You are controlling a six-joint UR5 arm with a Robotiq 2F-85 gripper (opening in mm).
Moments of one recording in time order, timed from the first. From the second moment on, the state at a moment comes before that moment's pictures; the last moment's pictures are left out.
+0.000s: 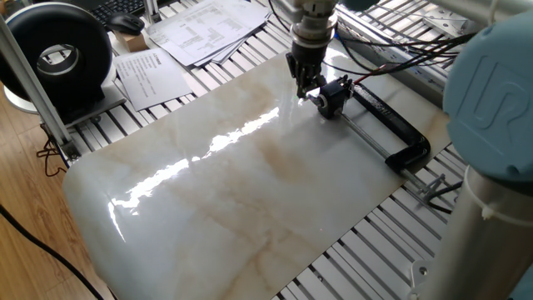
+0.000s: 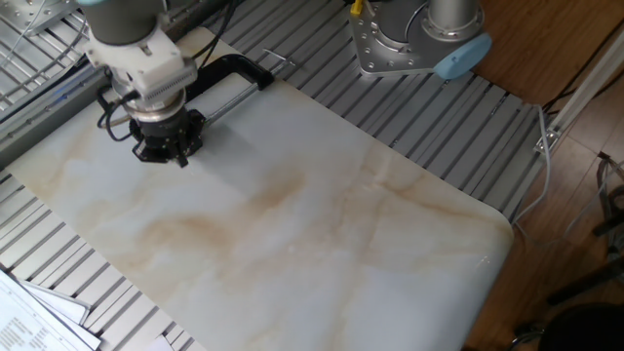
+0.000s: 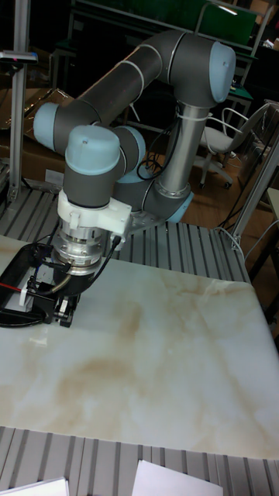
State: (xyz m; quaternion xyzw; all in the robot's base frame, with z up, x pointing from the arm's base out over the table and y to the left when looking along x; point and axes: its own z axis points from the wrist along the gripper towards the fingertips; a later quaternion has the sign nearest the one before) arm 0.581 -0.106 0.039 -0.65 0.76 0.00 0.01
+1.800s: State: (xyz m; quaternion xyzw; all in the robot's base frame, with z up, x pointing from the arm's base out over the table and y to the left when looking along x) arm 0.565 -0.113 0.035 -0.66 0.75 -0.01 0.00
